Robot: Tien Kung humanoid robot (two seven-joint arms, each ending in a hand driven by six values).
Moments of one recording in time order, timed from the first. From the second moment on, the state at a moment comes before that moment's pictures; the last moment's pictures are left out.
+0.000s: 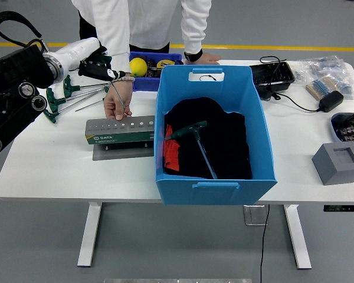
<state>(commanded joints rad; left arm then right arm) -0.91 0.45 -0.77 -1.15 1.59 -0.15 0.32 0.16 -0.19 0.41 0.20 0.07 -0.24 -0.11</state>
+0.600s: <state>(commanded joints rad) -0.96 0.37 -0.65 -1.42 1.63 -0.08 0.25 0.16 -0.19 0.42 0.20 0.05 -0.24 -0.12</state>
